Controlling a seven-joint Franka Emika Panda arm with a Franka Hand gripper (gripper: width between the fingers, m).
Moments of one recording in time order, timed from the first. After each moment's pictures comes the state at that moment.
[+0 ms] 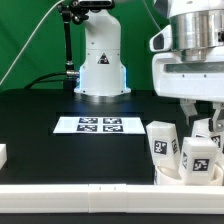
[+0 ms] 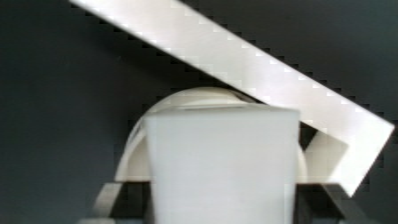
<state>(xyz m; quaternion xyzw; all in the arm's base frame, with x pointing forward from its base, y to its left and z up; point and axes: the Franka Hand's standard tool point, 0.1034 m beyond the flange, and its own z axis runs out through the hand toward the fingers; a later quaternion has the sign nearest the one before) 0.600 0.123 0.085 -0.79 0.60 -0.02 0.09</state>
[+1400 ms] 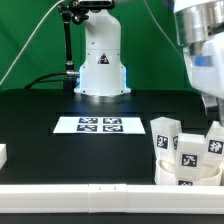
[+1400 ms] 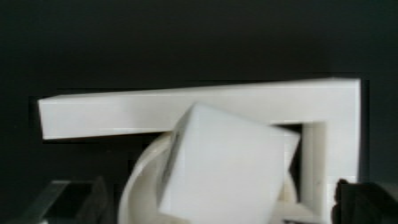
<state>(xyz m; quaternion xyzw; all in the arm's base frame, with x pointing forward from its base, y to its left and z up) 0.608 0.144 0.105 -0.71 0.69 0.00 0.13</state>
